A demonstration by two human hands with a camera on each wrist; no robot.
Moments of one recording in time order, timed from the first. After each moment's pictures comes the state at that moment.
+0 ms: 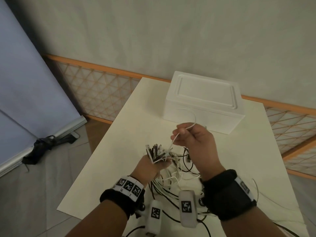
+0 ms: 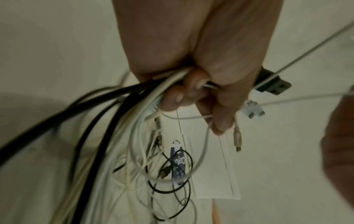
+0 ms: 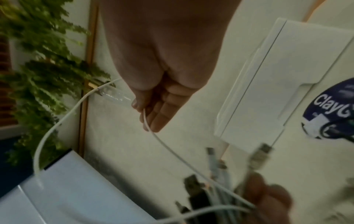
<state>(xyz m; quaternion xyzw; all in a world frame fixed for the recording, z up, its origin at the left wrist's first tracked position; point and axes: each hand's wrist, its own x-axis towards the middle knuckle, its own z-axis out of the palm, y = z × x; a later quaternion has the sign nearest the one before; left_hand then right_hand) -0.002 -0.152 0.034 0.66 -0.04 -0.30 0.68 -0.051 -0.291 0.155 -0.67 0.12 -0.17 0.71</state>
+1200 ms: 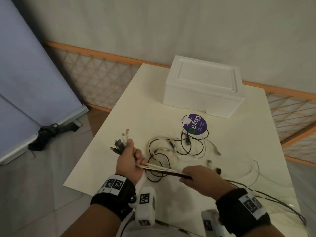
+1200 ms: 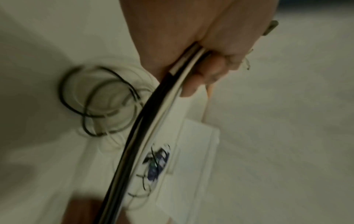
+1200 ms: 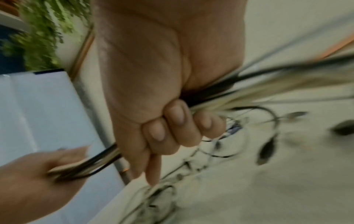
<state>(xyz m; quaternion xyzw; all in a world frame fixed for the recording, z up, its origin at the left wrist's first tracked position) -0.040 -0.114 0.041 0.38 0.25 -0.20 0.87 -0.144 -0.319 0.049 -0.96 -0.01 0.22 0.16</state>
